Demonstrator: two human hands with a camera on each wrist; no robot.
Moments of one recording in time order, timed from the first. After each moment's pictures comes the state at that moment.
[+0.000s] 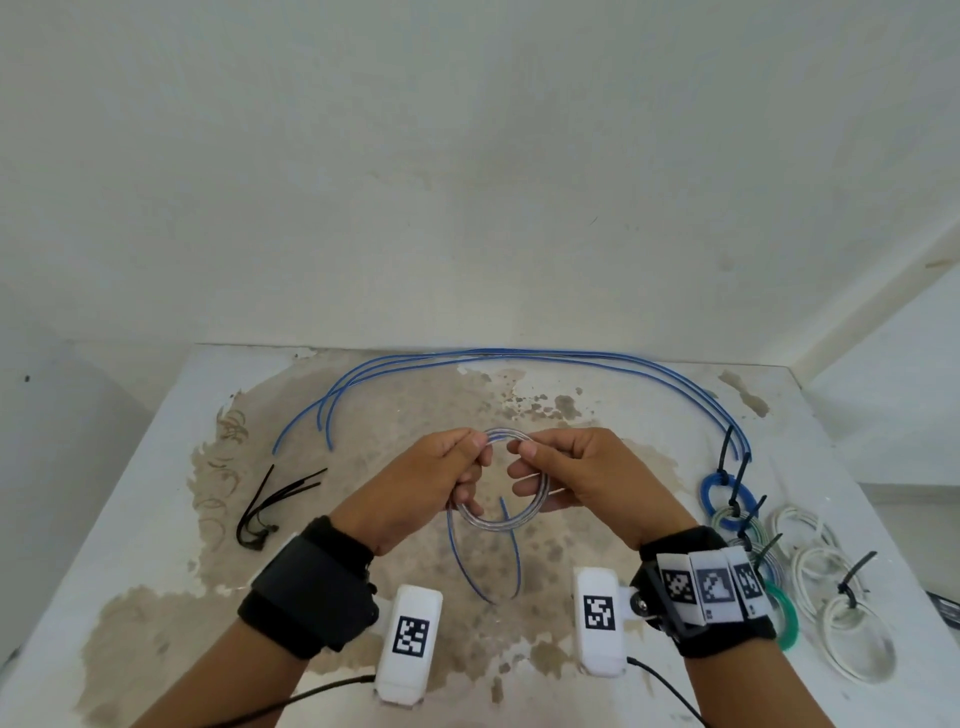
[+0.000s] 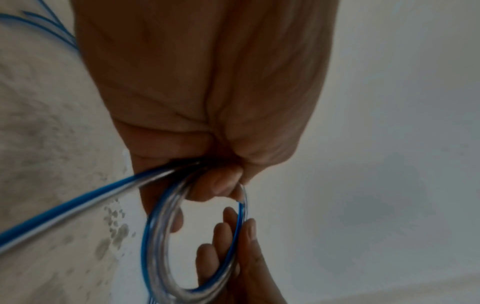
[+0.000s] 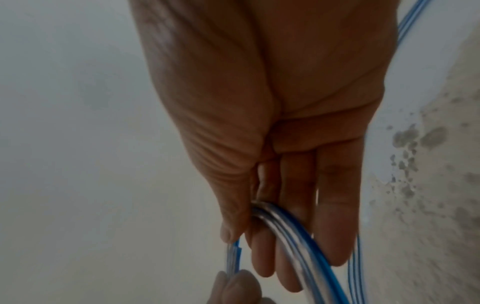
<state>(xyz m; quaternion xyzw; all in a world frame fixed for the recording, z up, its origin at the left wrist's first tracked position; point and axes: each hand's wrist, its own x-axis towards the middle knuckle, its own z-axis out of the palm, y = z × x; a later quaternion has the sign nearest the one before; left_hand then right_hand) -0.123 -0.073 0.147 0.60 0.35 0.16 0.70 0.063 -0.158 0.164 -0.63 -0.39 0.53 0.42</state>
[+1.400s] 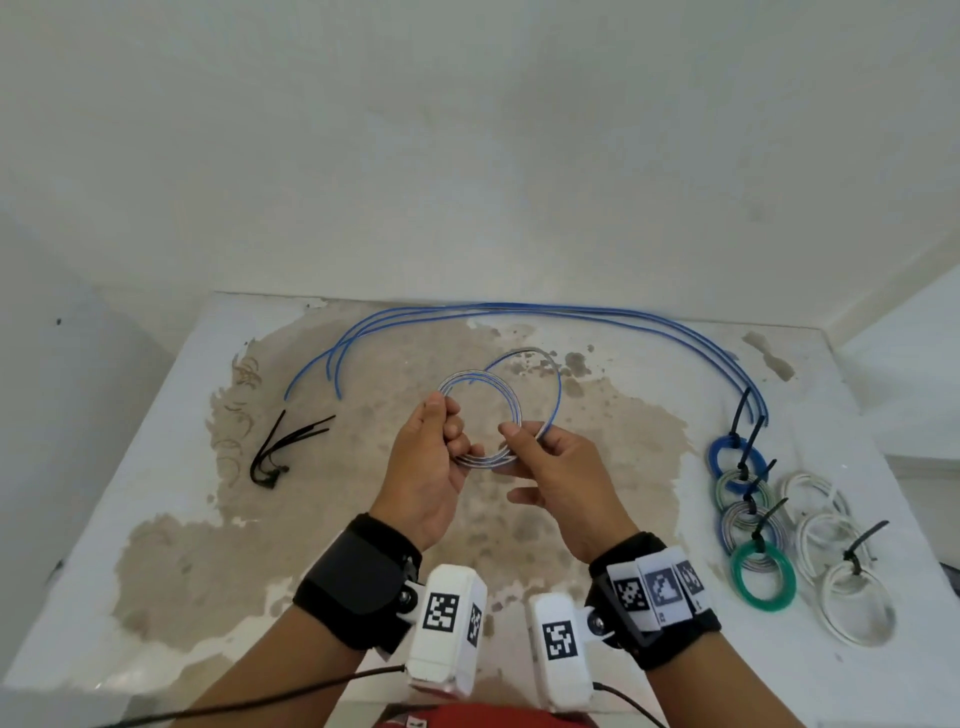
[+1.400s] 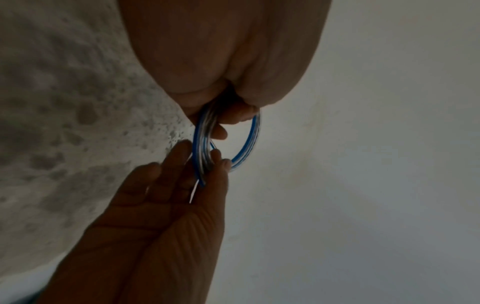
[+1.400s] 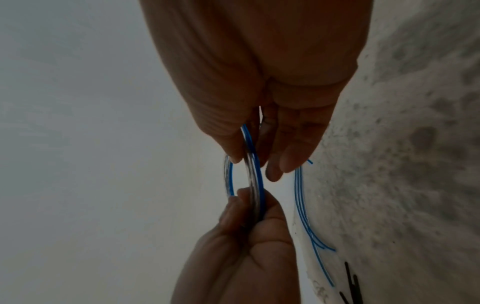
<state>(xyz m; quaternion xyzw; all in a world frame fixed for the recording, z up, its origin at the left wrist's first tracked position) -0.092 -0.115 0.118 0.22 0.44 0.43 0.76 0.031 -0.180 0.118 -0.63 -0.22 0.53 0.52</state>
